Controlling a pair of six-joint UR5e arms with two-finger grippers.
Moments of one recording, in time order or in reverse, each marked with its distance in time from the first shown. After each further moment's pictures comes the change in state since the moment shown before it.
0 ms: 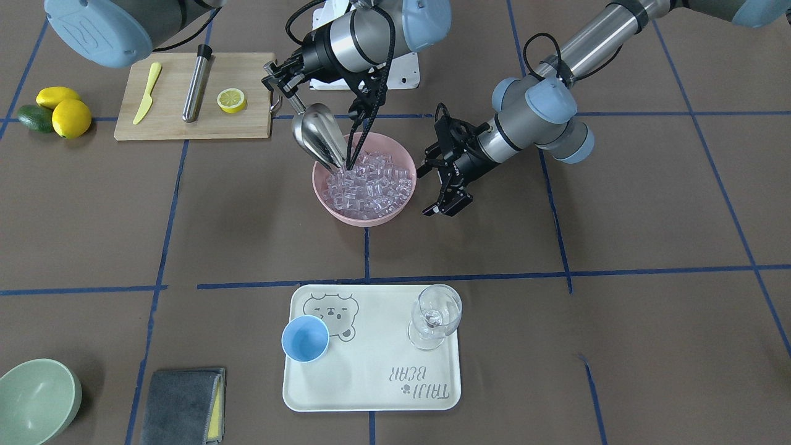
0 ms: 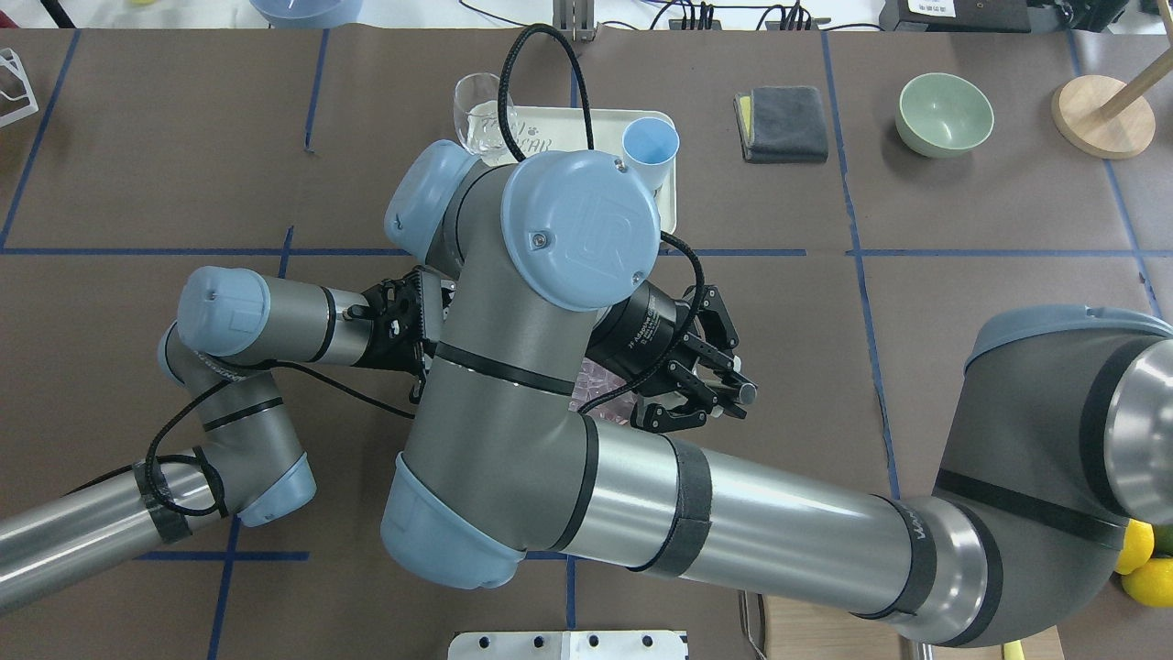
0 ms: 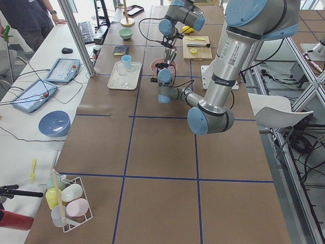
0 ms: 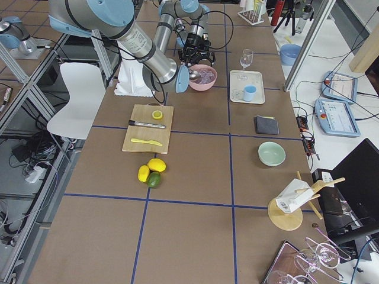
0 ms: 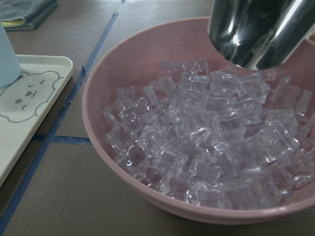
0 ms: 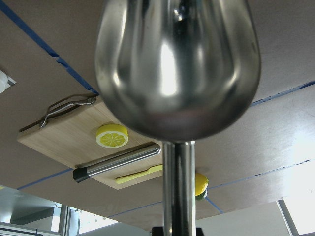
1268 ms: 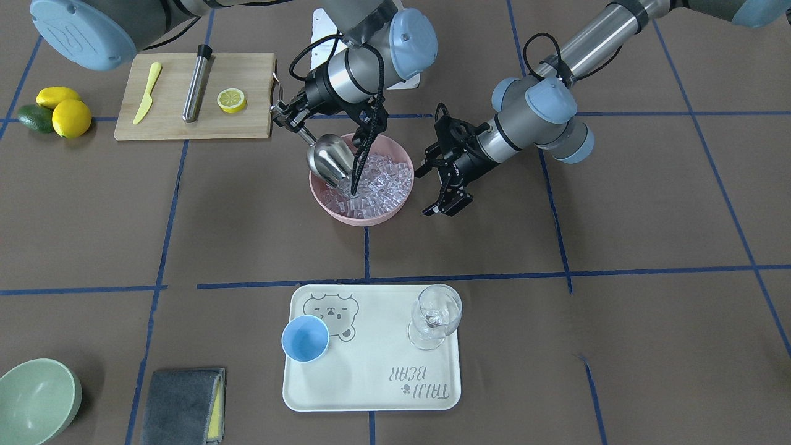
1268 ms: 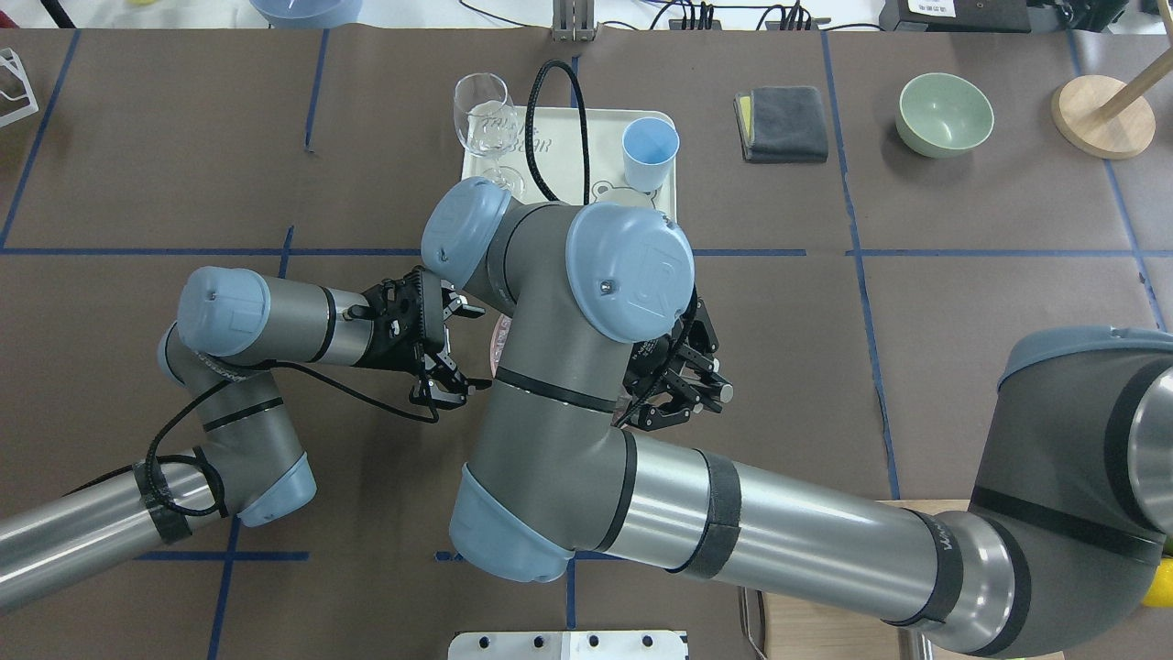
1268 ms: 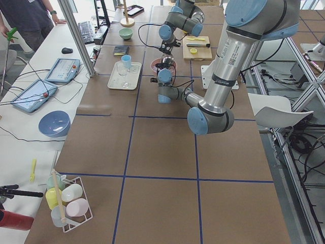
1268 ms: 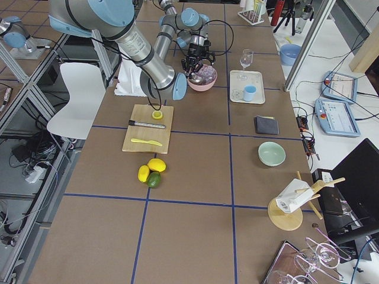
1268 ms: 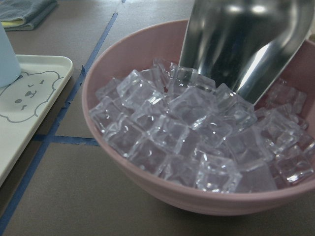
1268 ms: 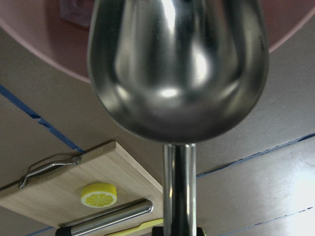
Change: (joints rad) left arm 0.000 0.000 0.000 0.000 0.000 0.000; right arm -0.012 -0.099 -0.003 0.254 -0.014 0.050
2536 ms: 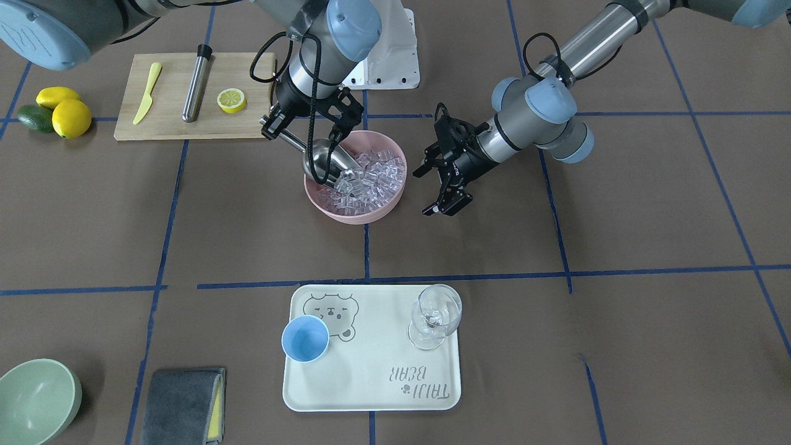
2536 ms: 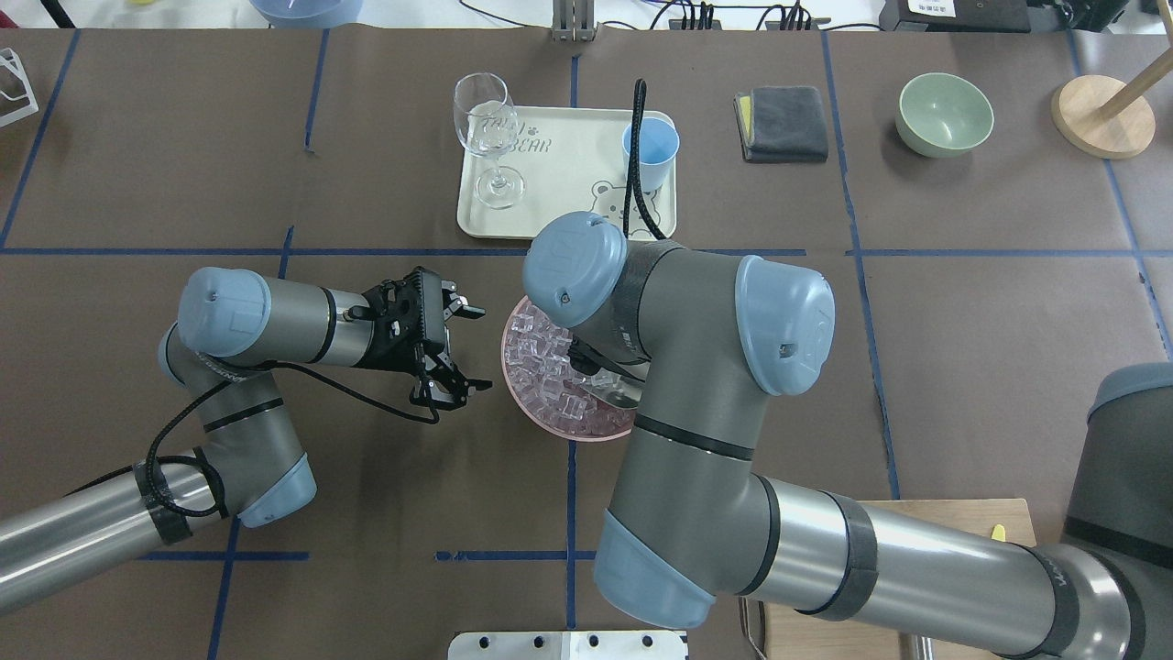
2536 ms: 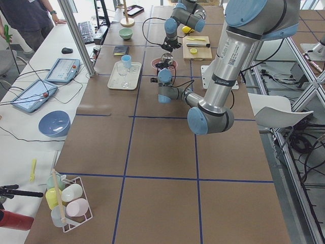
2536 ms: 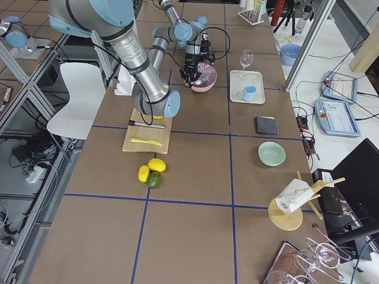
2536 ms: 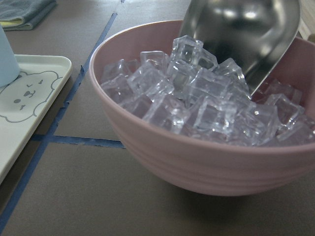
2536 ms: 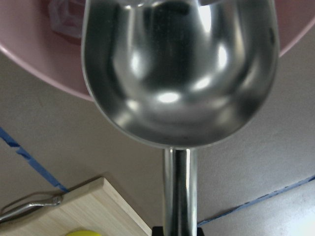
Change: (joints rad) left arm 0.001 0.000 0.000 0.000 0.000 0.000; right arm -0.005 -0.217 0.223 0.231 -0.004 0.054
